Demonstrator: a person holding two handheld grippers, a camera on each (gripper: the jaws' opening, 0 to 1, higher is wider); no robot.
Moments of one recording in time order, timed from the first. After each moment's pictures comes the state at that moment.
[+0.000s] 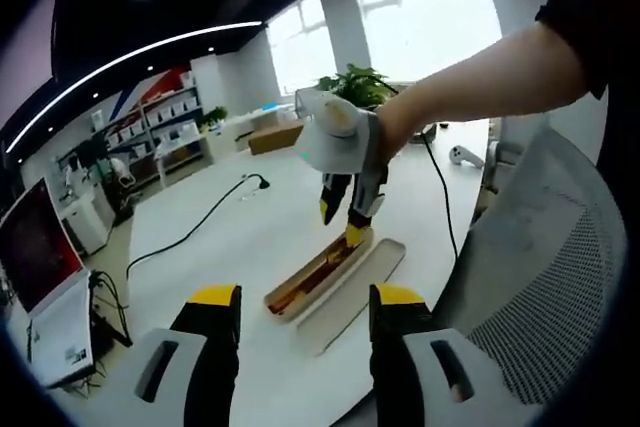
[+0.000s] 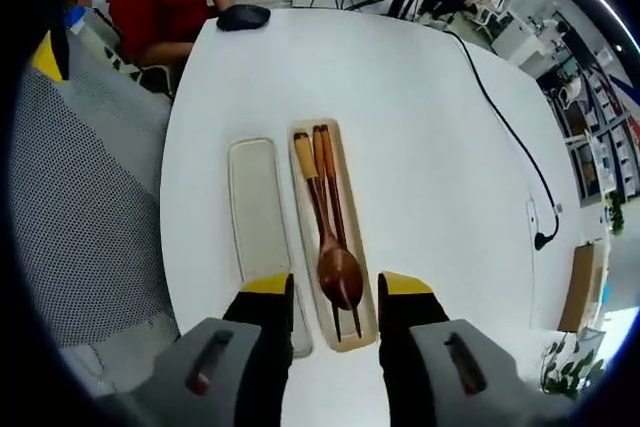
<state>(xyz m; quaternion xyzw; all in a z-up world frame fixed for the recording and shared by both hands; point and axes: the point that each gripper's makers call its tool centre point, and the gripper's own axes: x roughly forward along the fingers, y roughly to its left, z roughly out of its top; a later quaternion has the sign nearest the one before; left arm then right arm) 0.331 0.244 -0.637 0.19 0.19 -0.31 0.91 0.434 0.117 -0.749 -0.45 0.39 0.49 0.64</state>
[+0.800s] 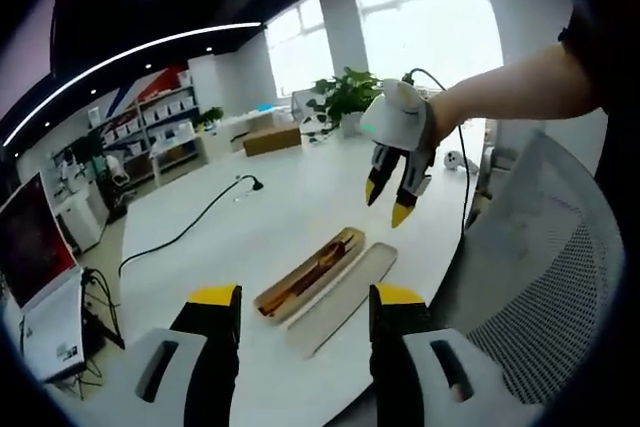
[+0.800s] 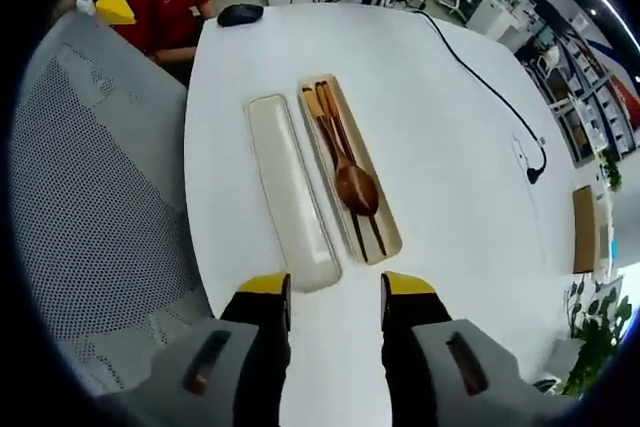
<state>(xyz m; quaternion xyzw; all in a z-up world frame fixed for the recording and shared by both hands) 0.327 0.238 -0.636 0.17 0.19 -0.32 0.91 0.392 0.039 -0.745 -0.40 0.42 0.46 0.67</state>
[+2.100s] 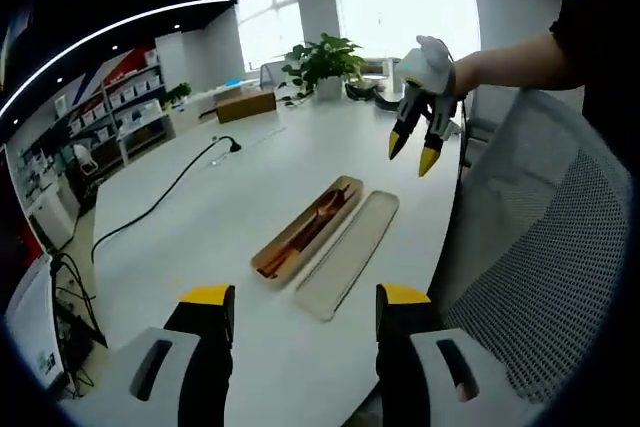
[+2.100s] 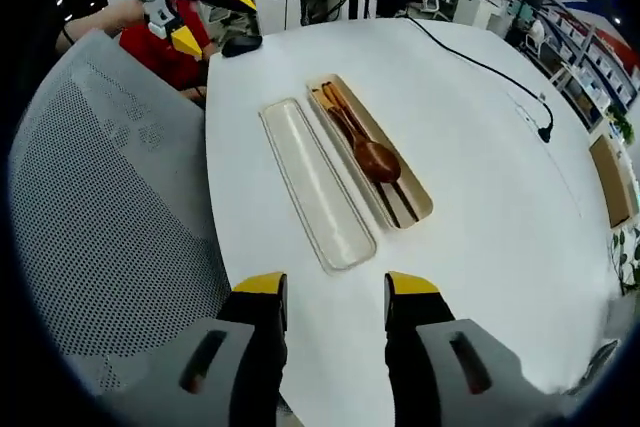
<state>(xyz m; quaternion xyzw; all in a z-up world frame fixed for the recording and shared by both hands) 0.355 0.267 -0.712 0.20 0.26 -0.39 0.86 0.372 0.021 -0.764 -0.30 0.42 0.49 0.70</state>
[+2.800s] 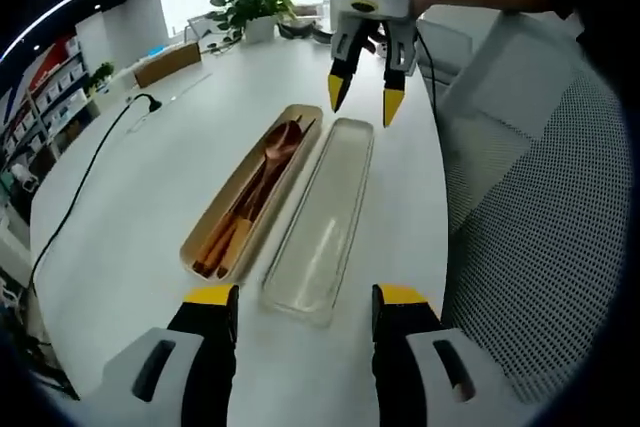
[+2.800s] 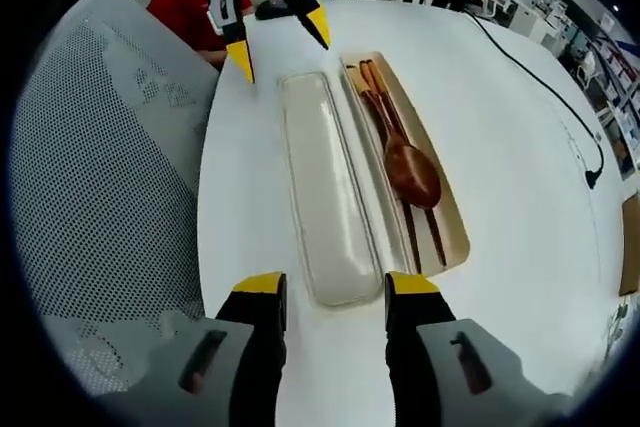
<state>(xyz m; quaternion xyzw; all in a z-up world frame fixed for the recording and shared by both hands) 0.377 0.229 -0.807 0.27 0.34 -0.50 0.75 0.384 0.049 -0.810 -0.36 0.41 0.56 0.62</state>
